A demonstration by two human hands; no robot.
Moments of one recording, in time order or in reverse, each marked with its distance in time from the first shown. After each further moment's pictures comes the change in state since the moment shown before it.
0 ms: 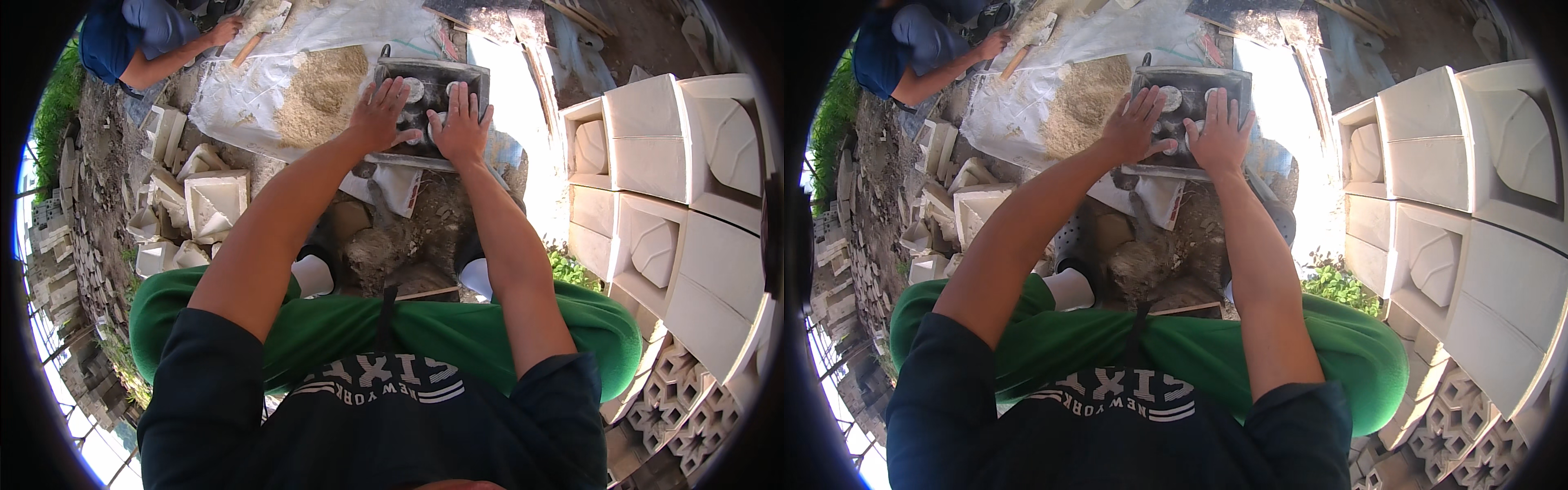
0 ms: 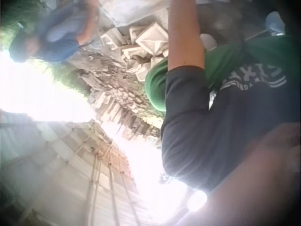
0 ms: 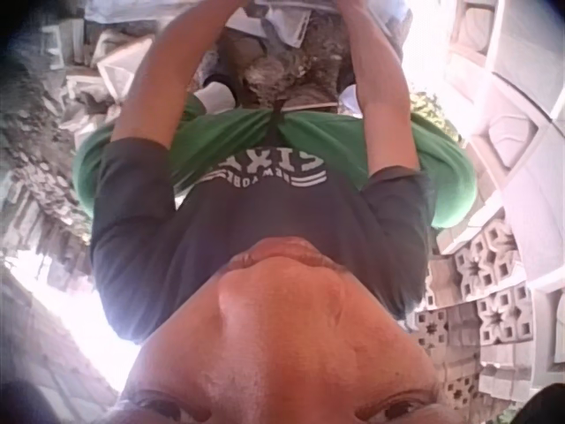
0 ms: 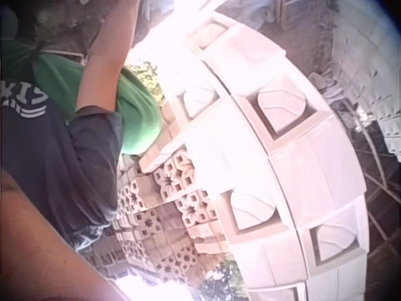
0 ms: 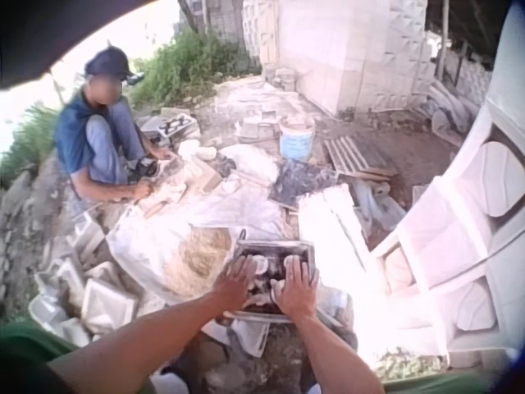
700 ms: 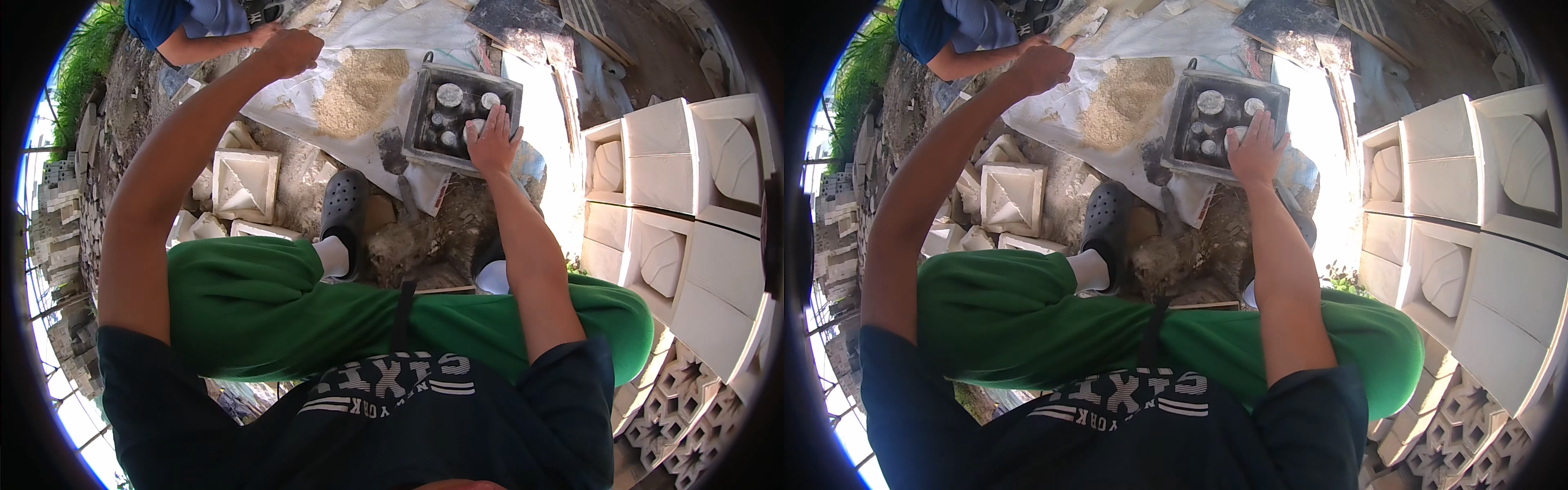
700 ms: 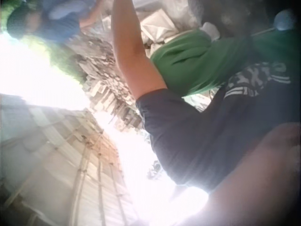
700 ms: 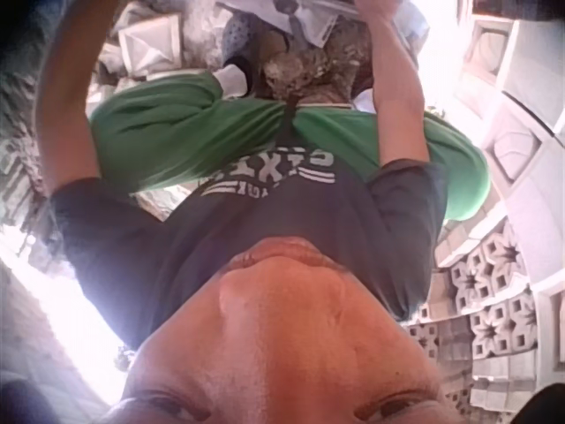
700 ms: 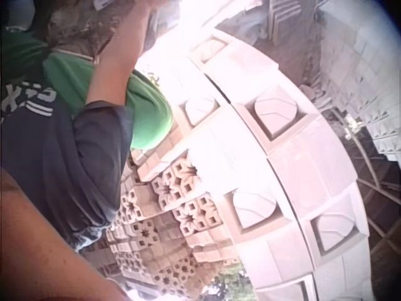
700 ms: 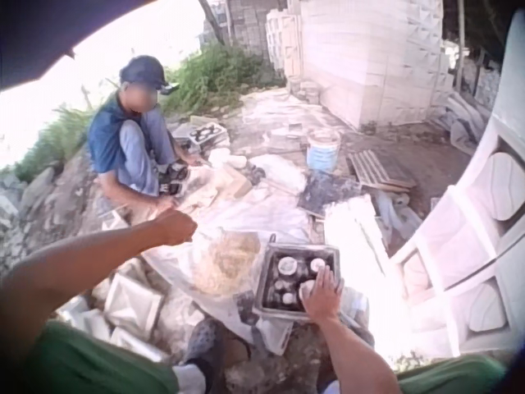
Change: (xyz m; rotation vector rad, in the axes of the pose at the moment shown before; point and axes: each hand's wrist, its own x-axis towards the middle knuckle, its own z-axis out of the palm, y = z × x) left_hand -0.070 -0.214 -0.143 0.126 -0.165 -0.050; right_hand -0.018 0.000 0.008 -0.027 0.018 0.038
